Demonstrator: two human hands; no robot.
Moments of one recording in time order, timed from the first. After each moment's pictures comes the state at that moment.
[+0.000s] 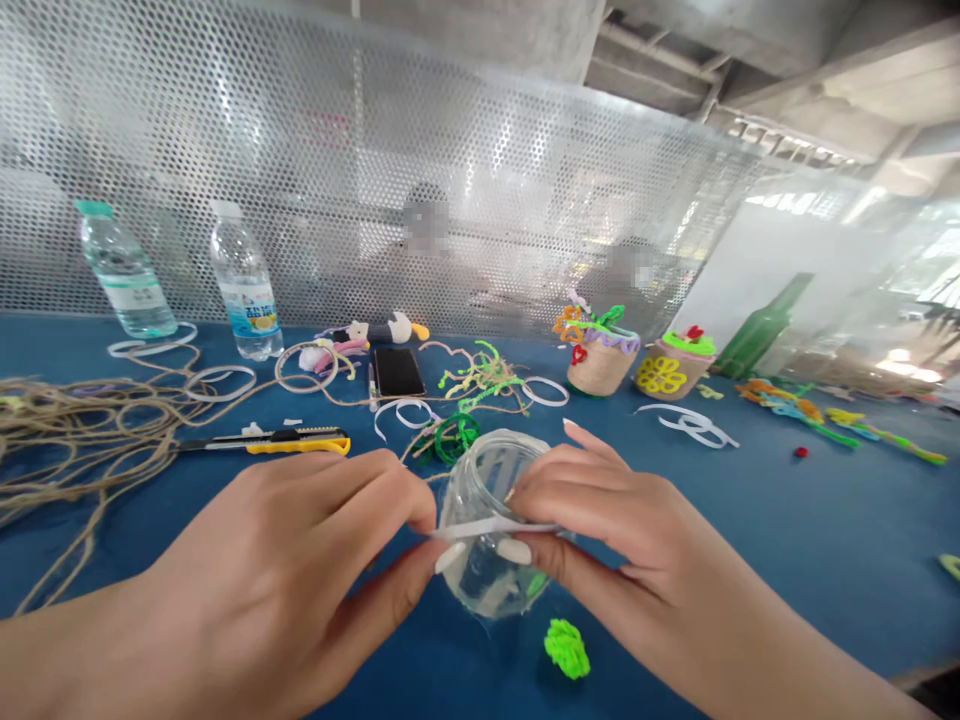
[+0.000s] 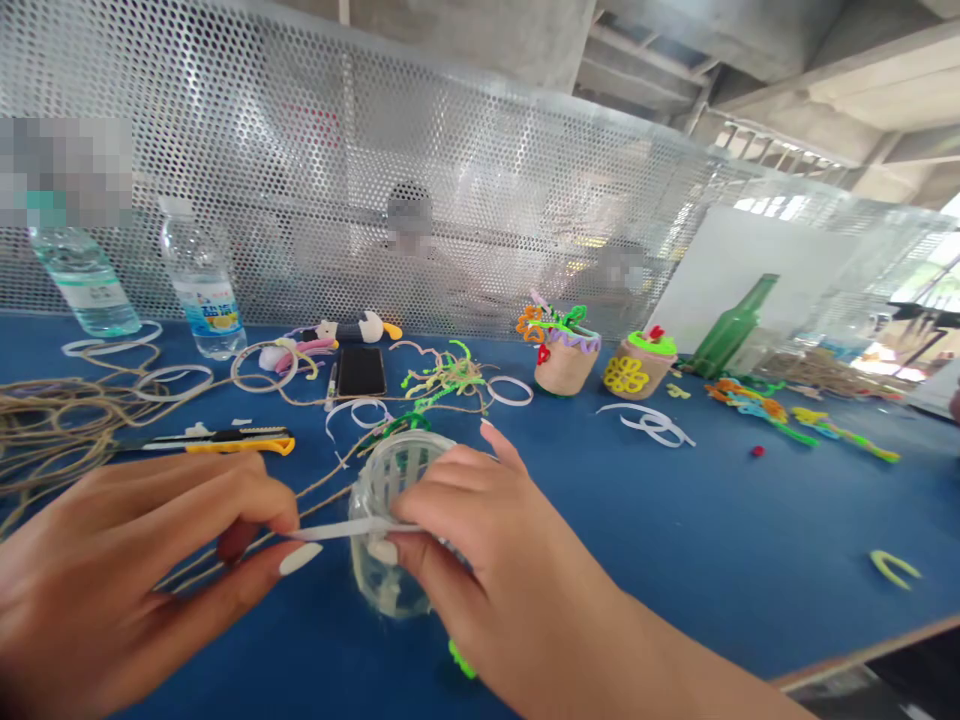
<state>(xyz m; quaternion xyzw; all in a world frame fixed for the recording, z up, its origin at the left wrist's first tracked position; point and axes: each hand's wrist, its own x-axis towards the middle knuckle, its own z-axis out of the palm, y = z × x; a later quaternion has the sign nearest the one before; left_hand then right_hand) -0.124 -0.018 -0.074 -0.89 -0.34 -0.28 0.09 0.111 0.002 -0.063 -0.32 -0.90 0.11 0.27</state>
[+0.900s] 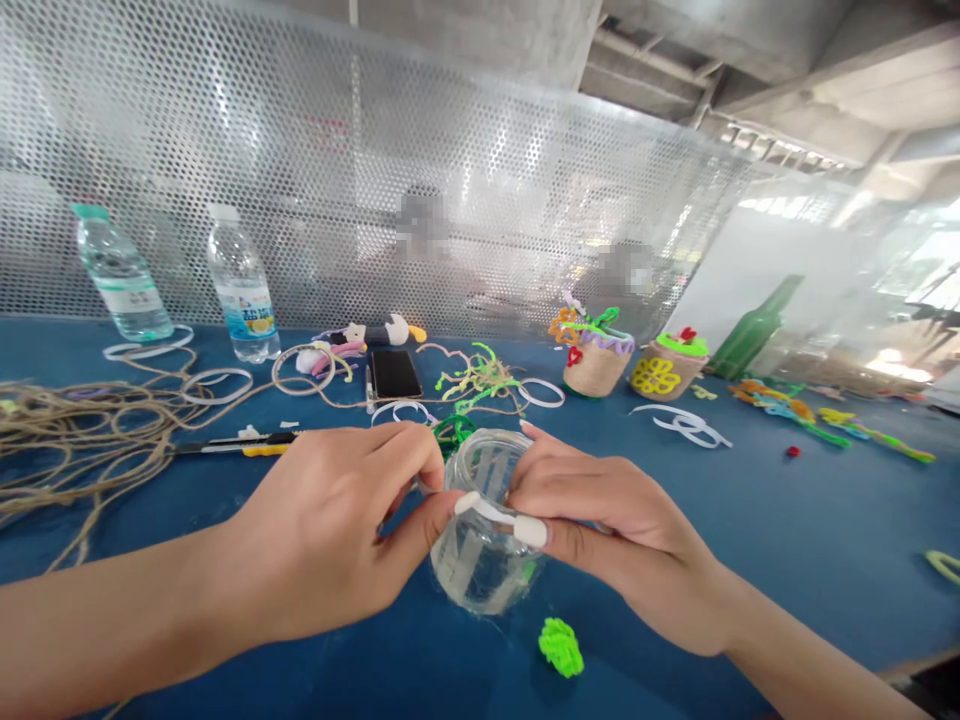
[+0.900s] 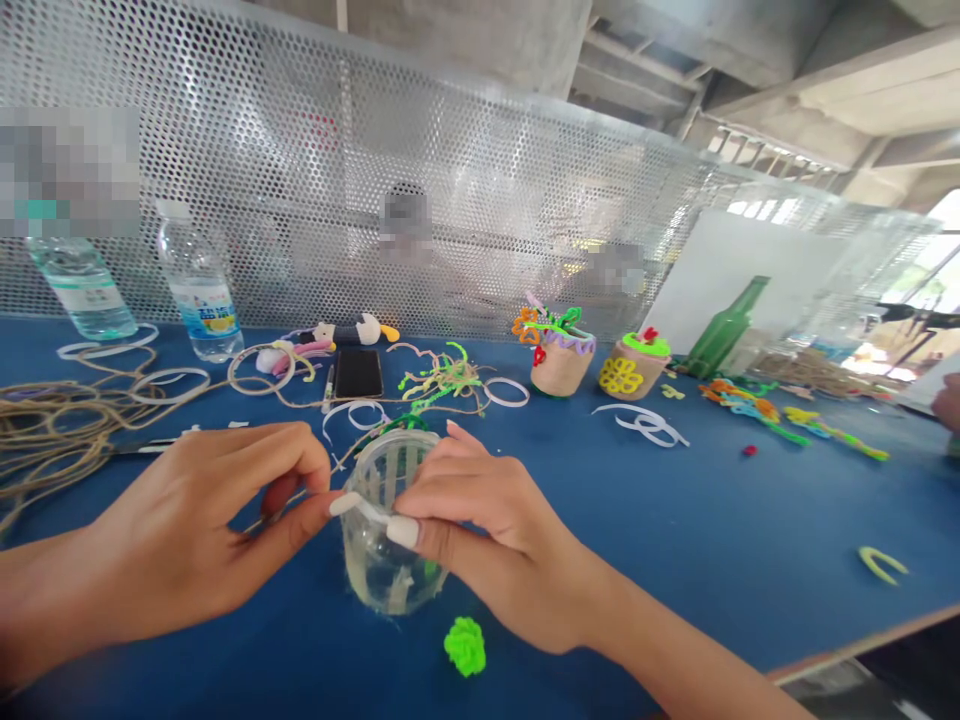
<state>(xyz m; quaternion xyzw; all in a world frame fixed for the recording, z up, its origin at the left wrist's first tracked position) -0.109 0.005 -0.072 -0.87 -0.35 -0.34 0.07 0.123 0.025 -0.070 -0.20 -0.89 0.25 0.31</state>
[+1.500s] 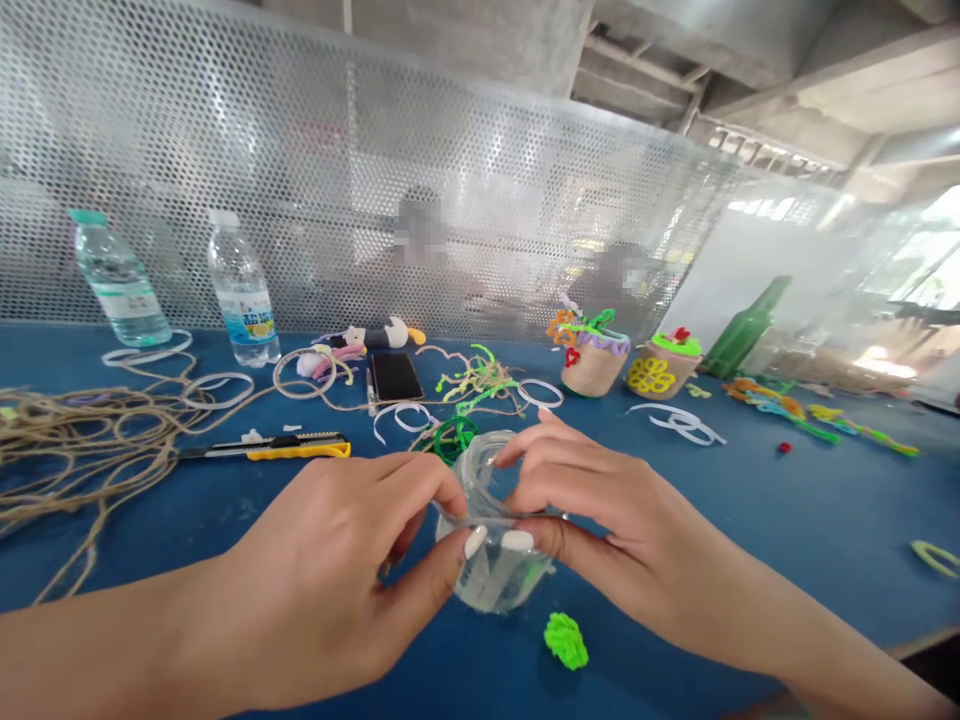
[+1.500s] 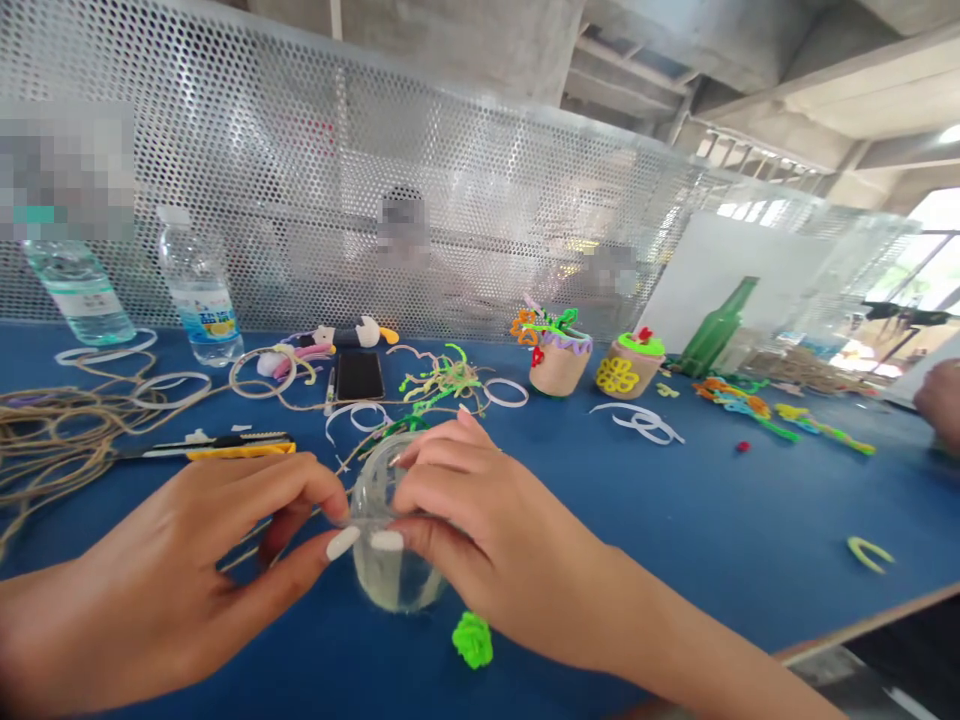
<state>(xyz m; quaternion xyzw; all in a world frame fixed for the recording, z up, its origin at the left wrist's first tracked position) -0.109 -0.012 -0.070 -0.88 -0.34 -0.33 -0.01 0.112 0.012 -0.054 -0.24 -0.93 0.13 0.26</state>
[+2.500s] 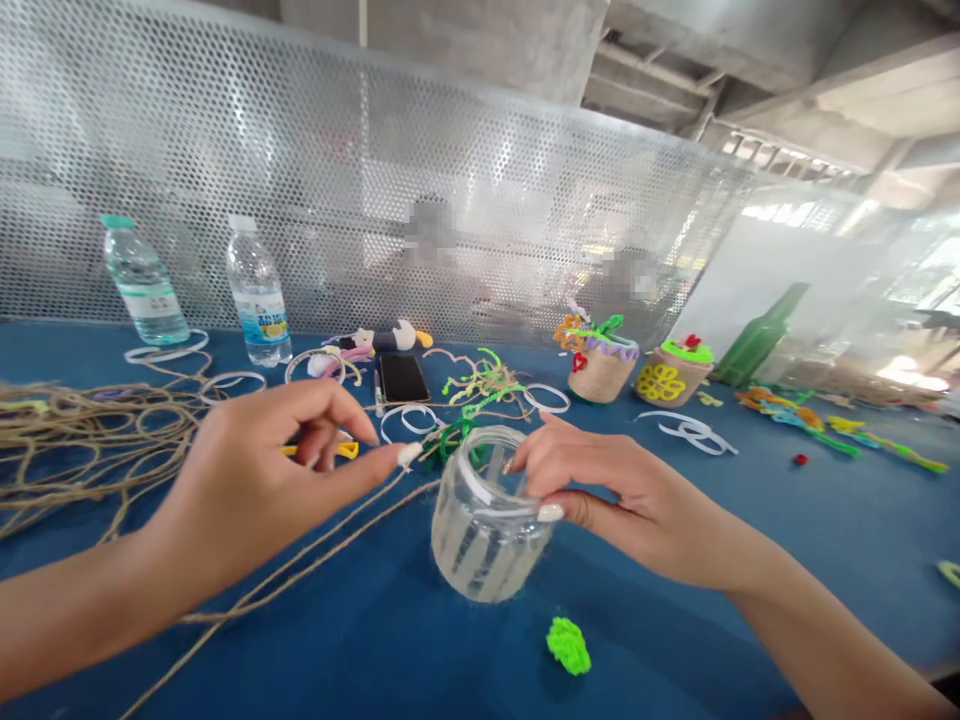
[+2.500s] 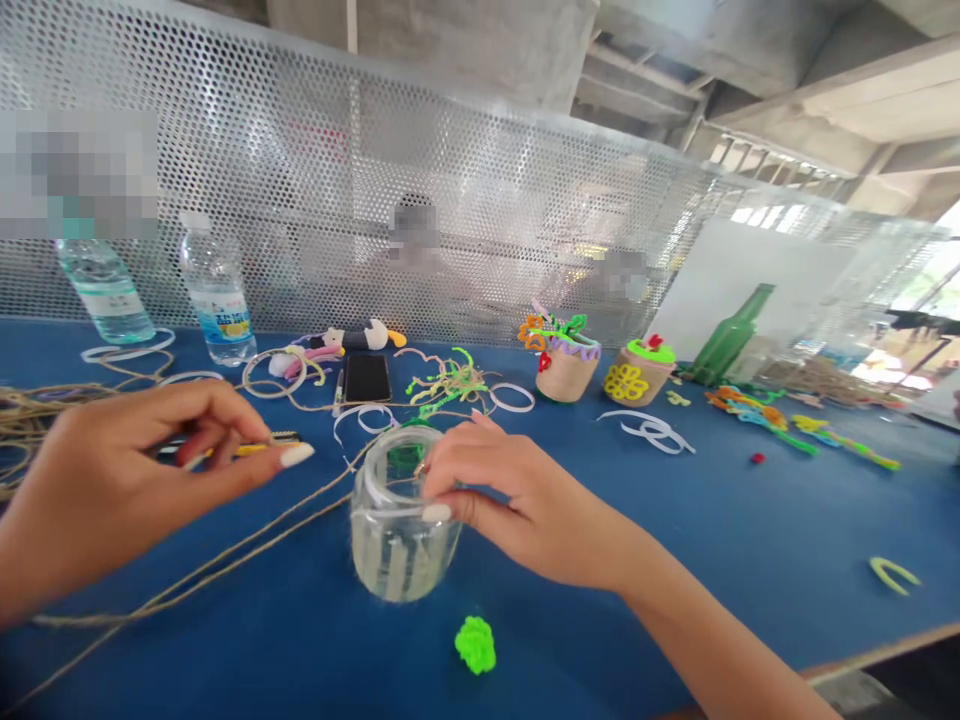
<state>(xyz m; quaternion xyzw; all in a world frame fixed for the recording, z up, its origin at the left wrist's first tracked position) -0.138 -0.002 -0.064 -0.76 -0.47 -0.44 0.09 0.129 0.038 -0.056 -0.19 -0.93 0.19 0.24</state>
